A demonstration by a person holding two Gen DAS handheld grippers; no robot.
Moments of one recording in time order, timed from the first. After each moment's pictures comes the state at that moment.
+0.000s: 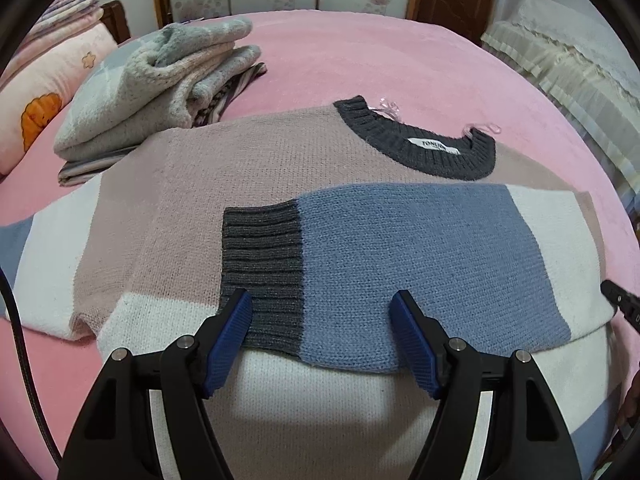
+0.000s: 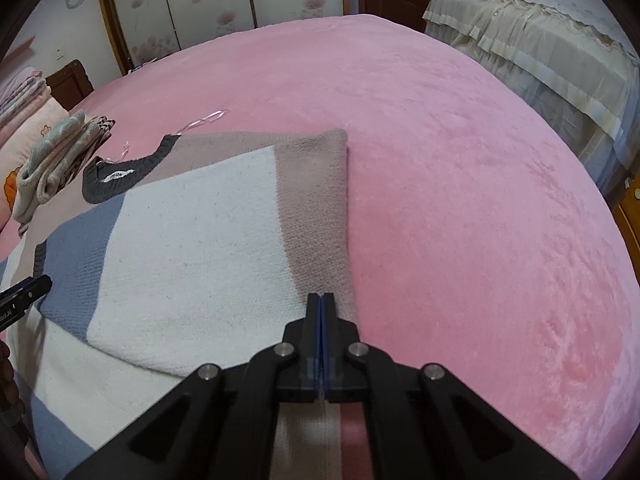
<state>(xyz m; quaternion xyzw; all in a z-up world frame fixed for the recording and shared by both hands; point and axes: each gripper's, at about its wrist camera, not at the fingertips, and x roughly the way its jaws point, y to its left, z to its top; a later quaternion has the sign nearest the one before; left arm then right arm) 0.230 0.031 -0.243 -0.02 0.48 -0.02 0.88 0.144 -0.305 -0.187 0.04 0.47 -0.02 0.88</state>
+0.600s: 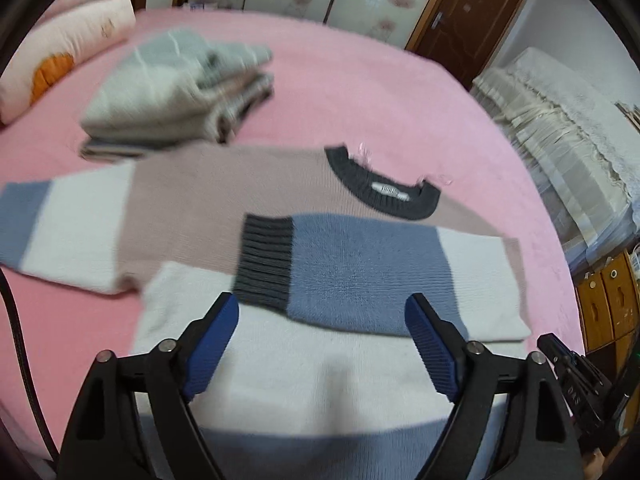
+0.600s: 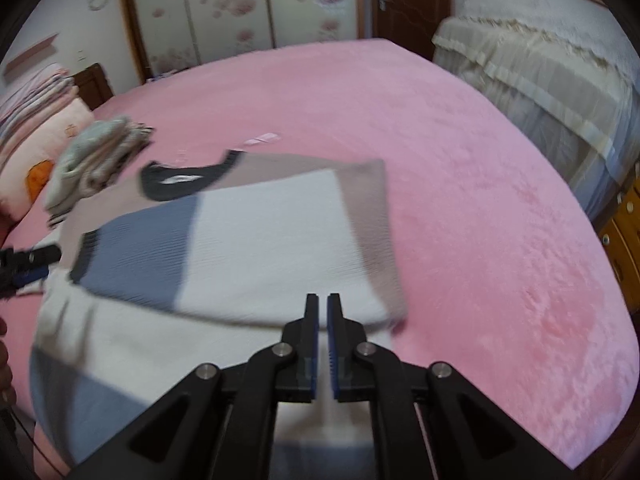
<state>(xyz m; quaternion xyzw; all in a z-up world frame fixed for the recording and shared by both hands) 0.175 0.060 -0.160 -0.13 0.46 -0.05 0.88 0.077 -0.247 -0.126 0.01 0.44 0.01 0.90</state>
